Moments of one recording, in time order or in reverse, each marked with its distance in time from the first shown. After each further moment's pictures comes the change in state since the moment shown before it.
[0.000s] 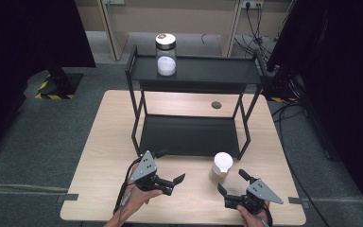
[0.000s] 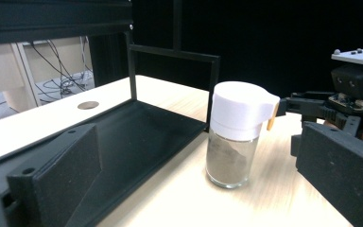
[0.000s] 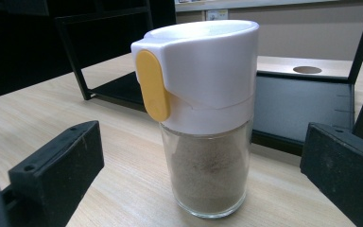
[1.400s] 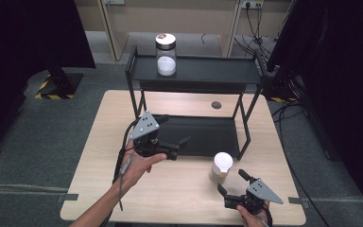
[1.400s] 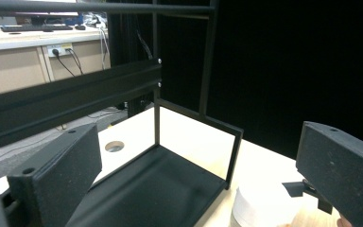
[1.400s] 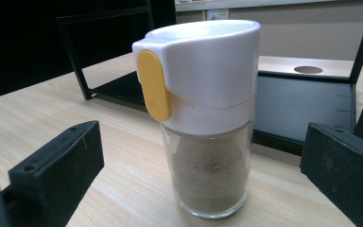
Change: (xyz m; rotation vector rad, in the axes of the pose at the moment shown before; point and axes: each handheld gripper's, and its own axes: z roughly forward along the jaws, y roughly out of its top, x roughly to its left) left arm 0.010 0.121 0.011 0.004 0.069 -0.027; right arm 0.000 0.000 0.000 0.000 0.003 -0.002
